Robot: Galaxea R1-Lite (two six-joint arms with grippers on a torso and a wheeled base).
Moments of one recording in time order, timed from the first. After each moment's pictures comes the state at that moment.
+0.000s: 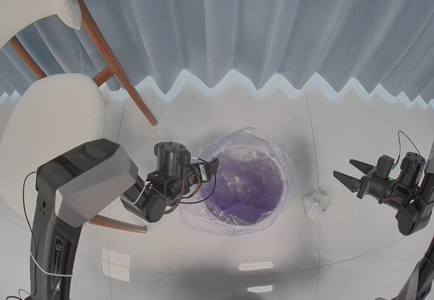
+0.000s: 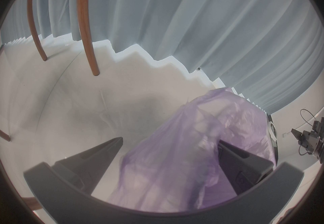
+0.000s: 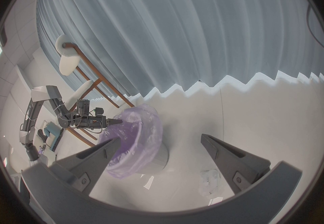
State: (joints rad) left arm -0.47 2.46 -1.22 -0.91 0.10 -0.39; right arm -0.10 2.05 -0.30 -1.55 0.69 0.06
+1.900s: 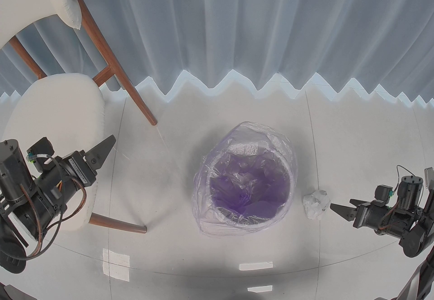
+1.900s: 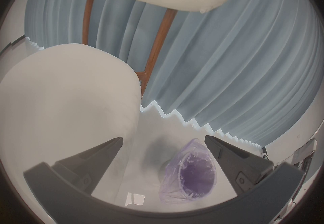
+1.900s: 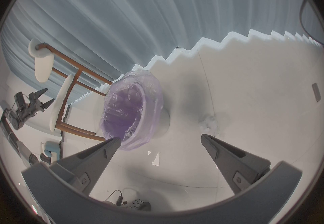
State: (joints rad) left arm -0.34 1.38 -0.32 -1.01 0.12 -0.44; right arm 0.01 1.95 -0.04 -1.43 0.44 0.19
